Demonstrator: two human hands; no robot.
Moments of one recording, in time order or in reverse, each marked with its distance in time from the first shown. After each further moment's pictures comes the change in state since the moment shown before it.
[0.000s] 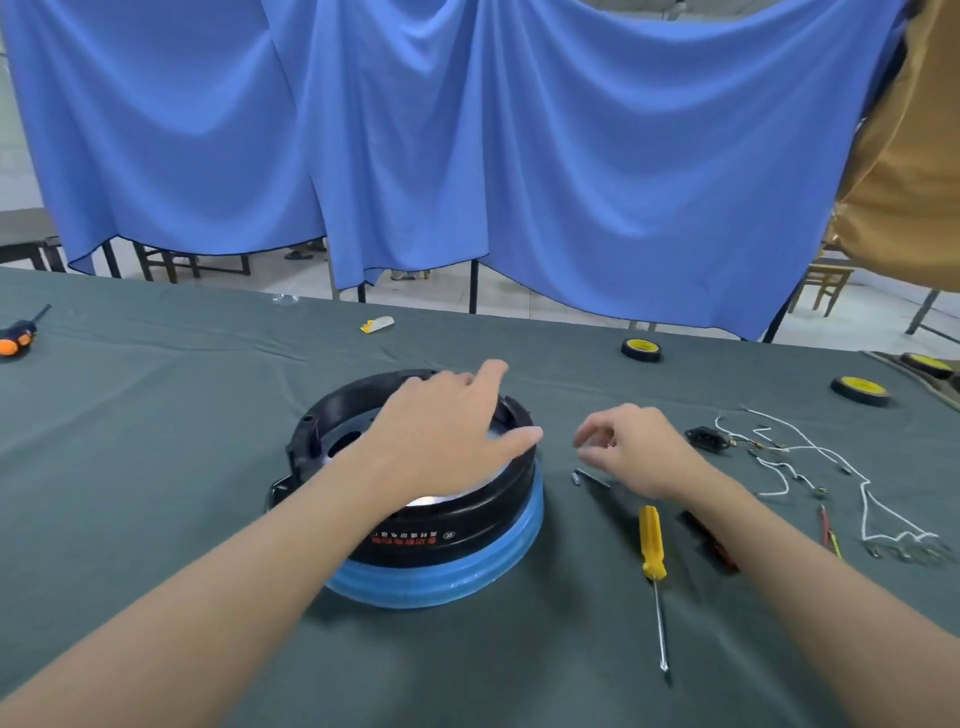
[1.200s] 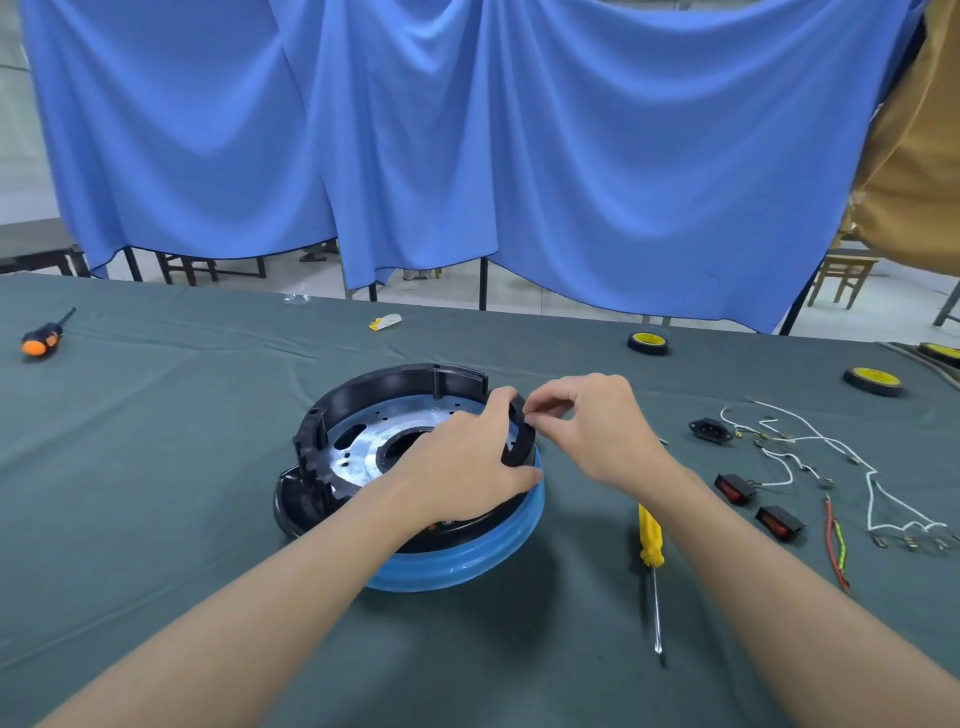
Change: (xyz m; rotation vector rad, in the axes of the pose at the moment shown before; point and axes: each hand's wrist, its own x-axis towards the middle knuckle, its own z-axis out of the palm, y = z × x) left_hand -0.006 0.008 0.037 -0.315 -0.166 -0.047; right_hand -0.011 -0.050 0.001 0.295 0.266 -0.238
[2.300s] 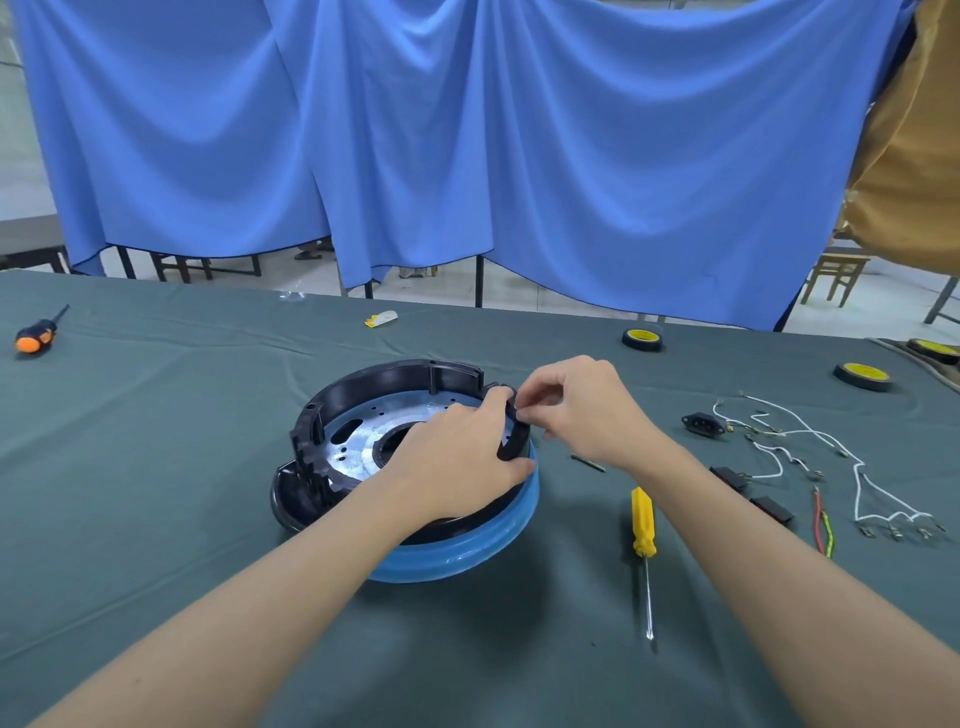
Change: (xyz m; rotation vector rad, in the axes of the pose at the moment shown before) left_hand -0.004 0.001 0.002 0.128 0.088 0.026; right_hand 0.009 -0.003 -0.006 0.046 -0.124 0.019
